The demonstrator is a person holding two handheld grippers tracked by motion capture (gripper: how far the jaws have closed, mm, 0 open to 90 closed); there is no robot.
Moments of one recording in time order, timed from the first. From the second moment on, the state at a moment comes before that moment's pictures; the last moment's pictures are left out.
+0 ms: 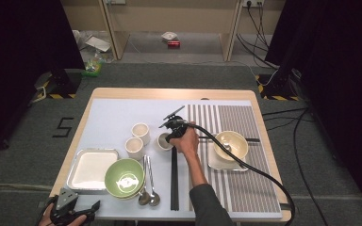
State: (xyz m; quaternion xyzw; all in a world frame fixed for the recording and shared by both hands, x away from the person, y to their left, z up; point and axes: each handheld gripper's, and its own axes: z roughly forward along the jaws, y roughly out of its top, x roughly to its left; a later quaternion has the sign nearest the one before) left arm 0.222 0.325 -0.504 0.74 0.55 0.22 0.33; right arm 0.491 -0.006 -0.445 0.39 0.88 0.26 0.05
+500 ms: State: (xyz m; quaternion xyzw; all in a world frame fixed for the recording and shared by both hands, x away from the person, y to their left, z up) left arm 0.222 0.325 -0.504 0.74 0.55 0.22 0.33; right arm 0.503 -0.031 -0.417 0.43 0.86 0.26 0.09
